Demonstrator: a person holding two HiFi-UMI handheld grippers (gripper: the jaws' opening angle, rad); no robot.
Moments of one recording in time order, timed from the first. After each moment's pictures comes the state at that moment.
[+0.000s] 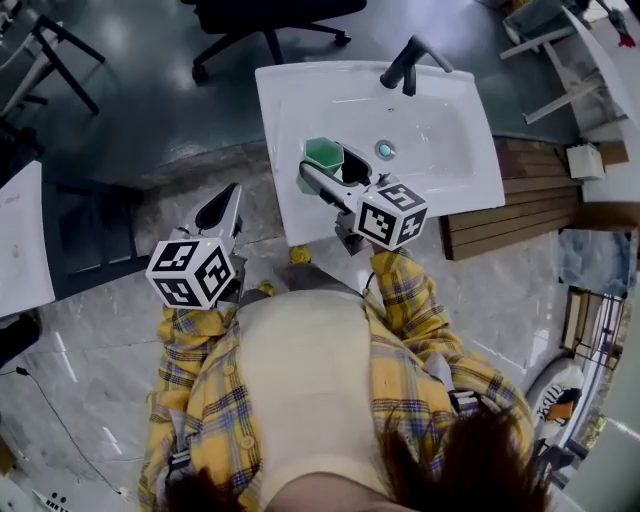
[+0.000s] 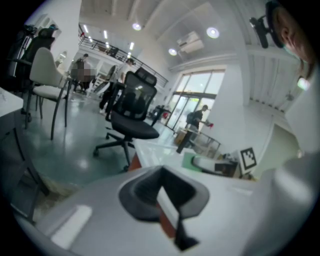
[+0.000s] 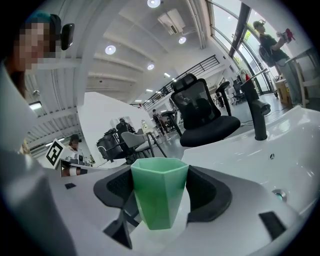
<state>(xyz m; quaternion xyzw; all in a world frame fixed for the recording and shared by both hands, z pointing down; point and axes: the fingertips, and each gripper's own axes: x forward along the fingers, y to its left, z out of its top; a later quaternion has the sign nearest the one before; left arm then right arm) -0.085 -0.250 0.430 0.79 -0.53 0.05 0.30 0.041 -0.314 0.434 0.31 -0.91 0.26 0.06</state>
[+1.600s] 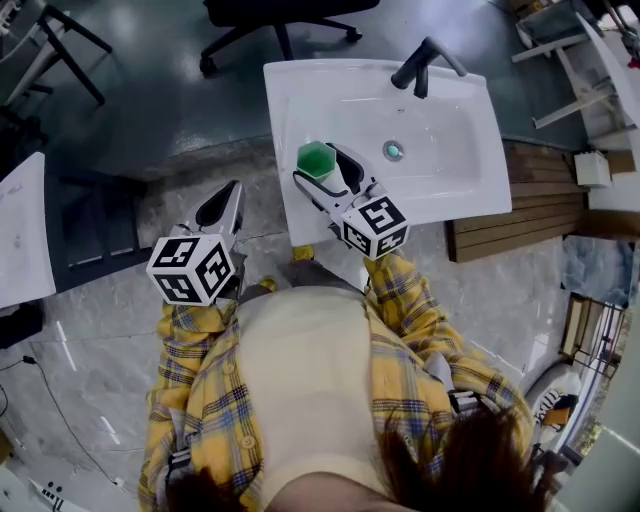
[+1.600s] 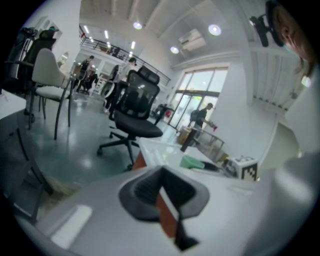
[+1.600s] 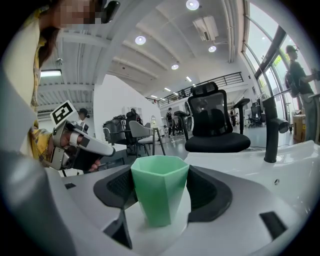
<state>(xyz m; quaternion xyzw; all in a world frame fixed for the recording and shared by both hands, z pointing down) -0.095 -0.253 0.440 0.78 -0.54 0.06 0.31 0.019 -0.306 0.460 0.29 -0.94 0.11 0.10</state>
